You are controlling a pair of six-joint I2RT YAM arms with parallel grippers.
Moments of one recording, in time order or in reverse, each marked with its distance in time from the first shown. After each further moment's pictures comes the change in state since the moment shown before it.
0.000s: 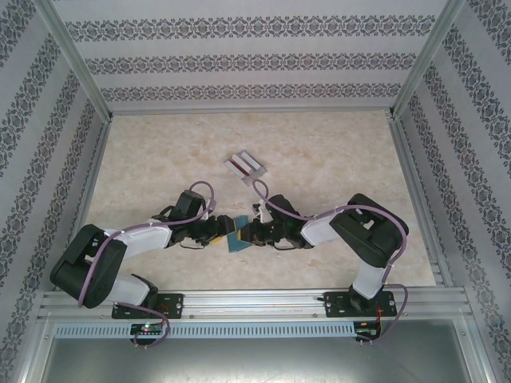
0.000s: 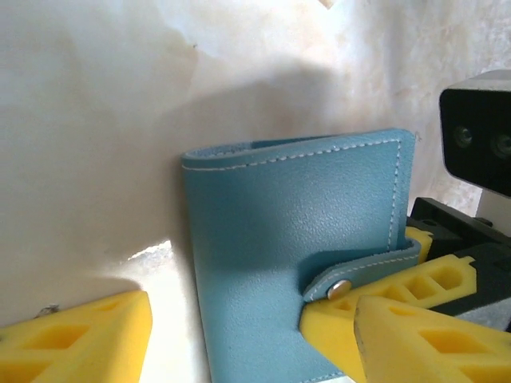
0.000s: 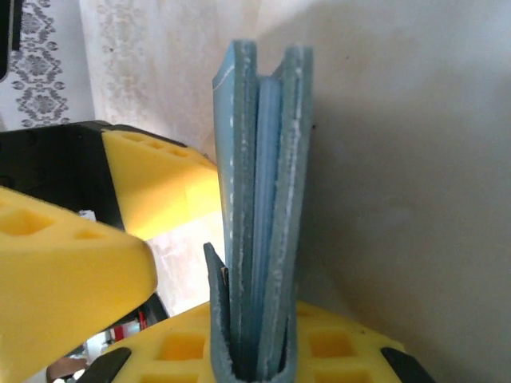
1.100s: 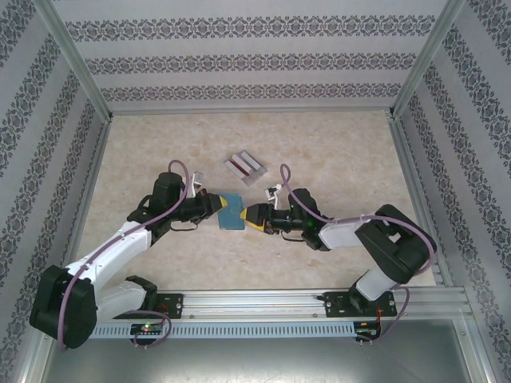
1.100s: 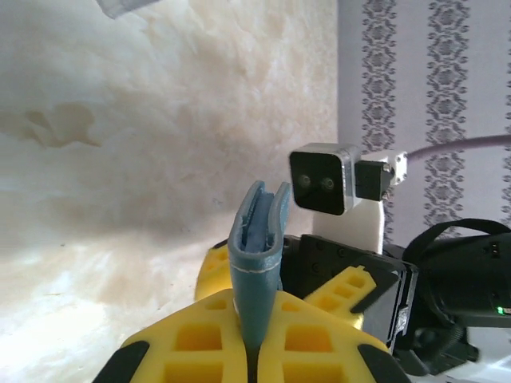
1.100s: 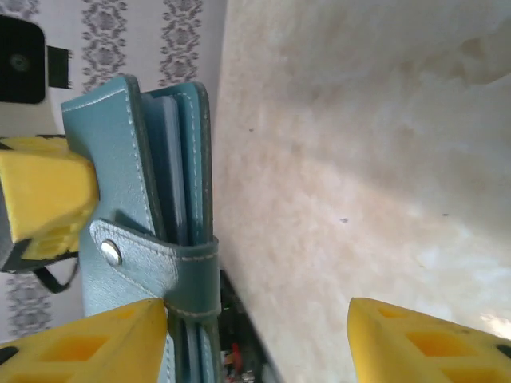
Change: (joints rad) left arm 0.101 -0.282 0.126 -0.098 0.071 -0.067; right arm -0.079 -0.234 -0.085 0.116 0.030 0.038
